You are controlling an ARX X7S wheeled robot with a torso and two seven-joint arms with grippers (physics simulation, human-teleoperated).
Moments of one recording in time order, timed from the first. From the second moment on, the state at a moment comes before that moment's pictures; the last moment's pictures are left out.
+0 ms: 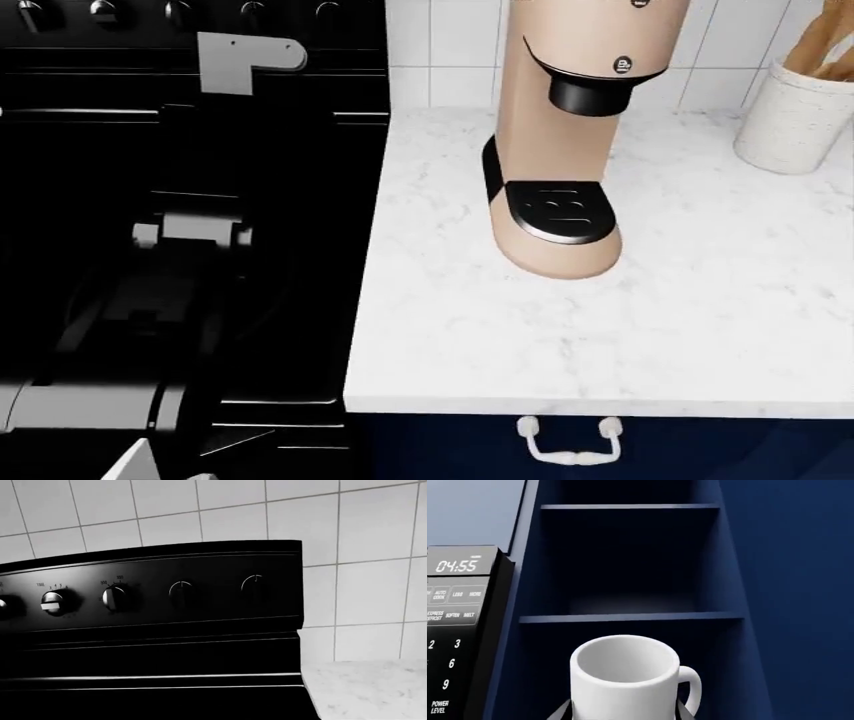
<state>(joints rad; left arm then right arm) -1.41 -0.07 0.11 -1.31 0.00 -0.02 -0.06 2.22 0.59 -0.67 0.01 1.42 0.84 0.91</state>
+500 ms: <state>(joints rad) -1.41 -0.07 0.12 -1.31 0.00 -0.01 -0.06 1.73 0.86 -0.57 -0.41 1.58 0.70 1.09</state>
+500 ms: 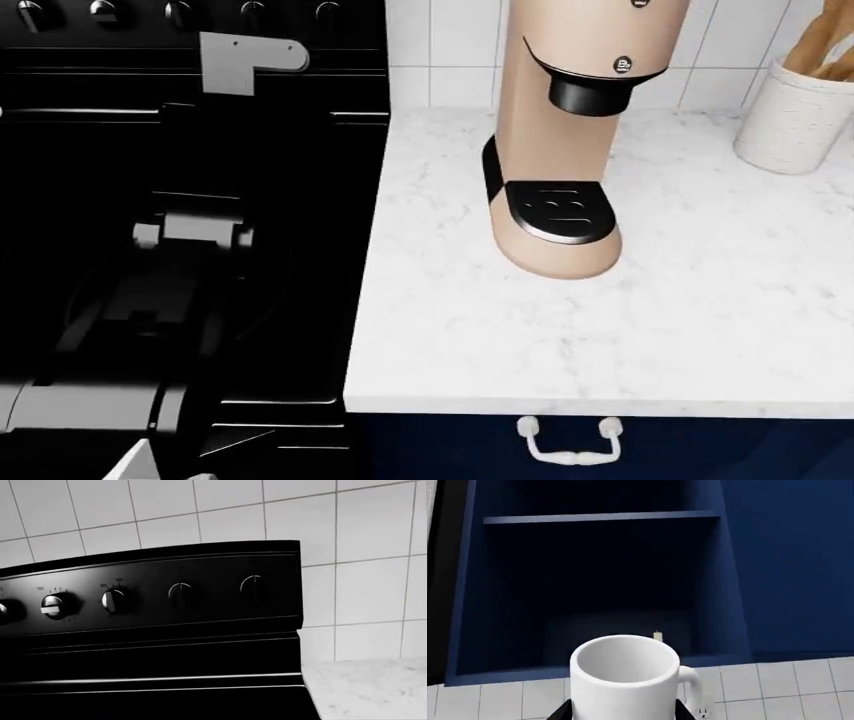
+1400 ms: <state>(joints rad) -1.41 -0.06 0.16 -1.31 0.00 -0.01 -0.06 0.77 1.14 -0.50 -0.66 1.32 0.17 1.01</state>
